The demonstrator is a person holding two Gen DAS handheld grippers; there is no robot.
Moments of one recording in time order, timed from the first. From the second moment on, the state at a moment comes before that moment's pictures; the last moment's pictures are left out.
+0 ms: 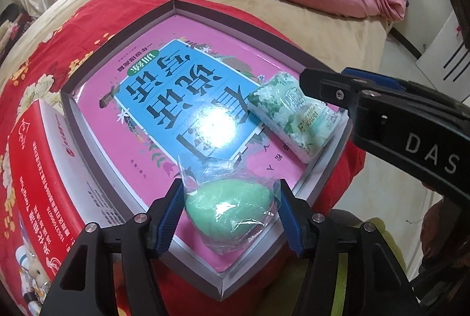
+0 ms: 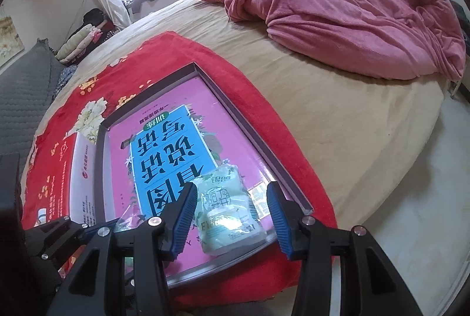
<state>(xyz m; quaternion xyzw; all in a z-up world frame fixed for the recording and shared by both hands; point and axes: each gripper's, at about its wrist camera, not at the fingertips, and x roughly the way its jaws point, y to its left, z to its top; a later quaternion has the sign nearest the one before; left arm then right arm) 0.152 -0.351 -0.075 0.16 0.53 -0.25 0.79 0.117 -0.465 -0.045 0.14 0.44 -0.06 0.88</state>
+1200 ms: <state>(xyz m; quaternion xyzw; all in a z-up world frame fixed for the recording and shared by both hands) 0.123 -0.311 -0.012 0.09 0.50 -0.27 0.82 0.100 -0.459 -0.006 0.12 0.42 -0.08 0.89</state>
